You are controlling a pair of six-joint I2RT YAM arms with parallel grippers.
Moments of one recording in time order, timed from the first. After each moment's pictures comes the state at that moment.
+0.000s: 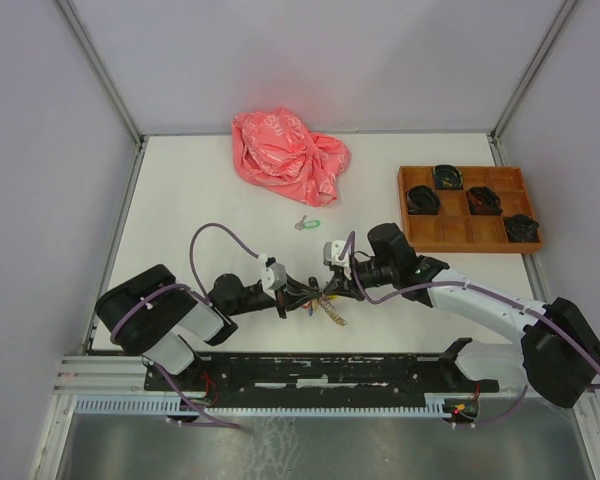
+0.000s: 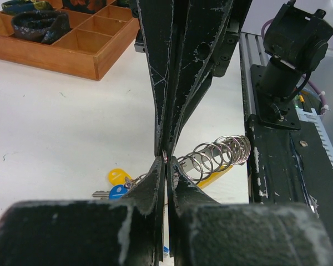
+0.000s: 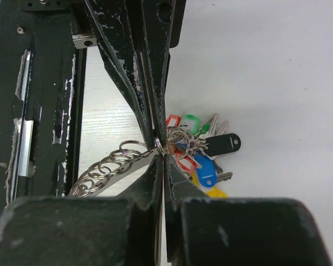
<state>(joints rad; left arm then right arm) -0.79 1.56 0.15 1.52 0.59 -0.13 0.73 1.22 0.65 -0.06 -0.72 -0.44</state>
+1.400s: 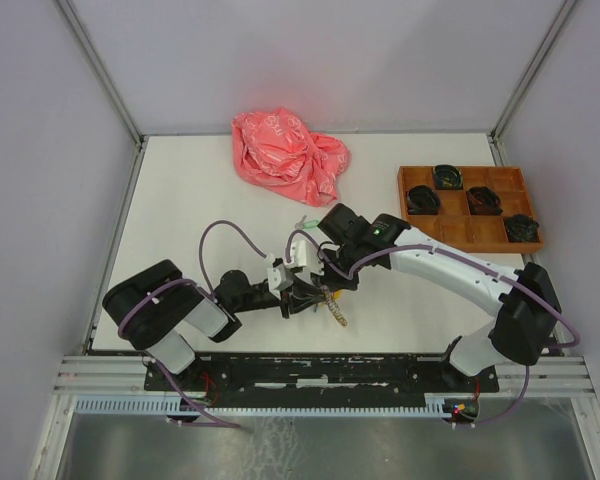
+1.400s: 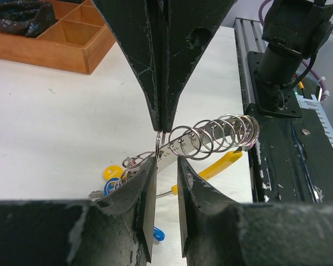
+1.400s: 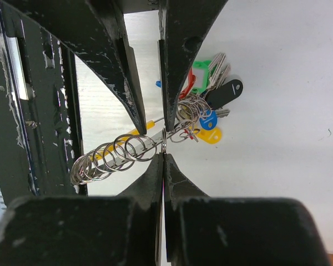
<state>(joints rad) -0.79 1.61 0.18 1.48 0.63 -0.08 0.90 1.51 1.24 -0.89 -0.36 -0.63</state>
